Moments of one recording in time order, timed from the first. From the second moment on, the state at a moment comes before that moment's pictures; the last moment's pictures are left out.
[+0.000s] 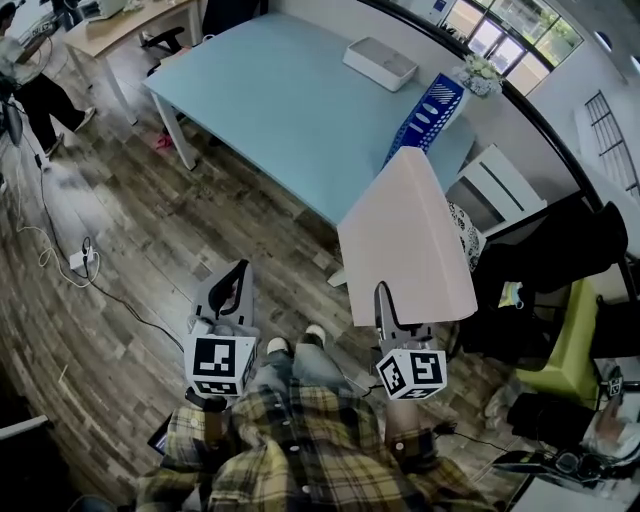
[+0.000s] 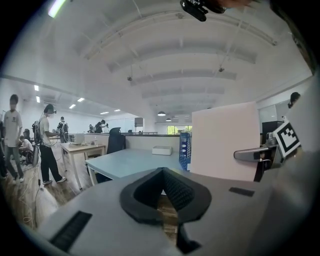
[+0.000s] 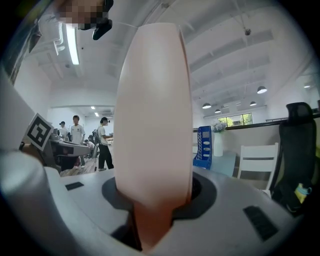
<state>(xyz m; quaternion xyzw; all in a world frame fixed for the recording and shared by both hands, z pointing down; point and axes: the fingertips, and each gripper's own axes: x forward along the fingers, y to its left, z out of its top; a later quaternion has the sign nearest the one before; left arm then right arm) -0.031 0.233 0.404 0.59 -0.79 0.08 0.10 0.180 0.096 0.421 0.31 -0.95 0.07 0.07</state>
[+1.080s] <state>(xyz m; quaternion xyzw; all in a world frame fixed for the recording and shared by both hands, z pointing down) -0.117 0.032 0.386 0.64 -0.77 0.07 0.07 0.081 -0.057 0.409 0.32 -0.94 0.08 0.04</state>
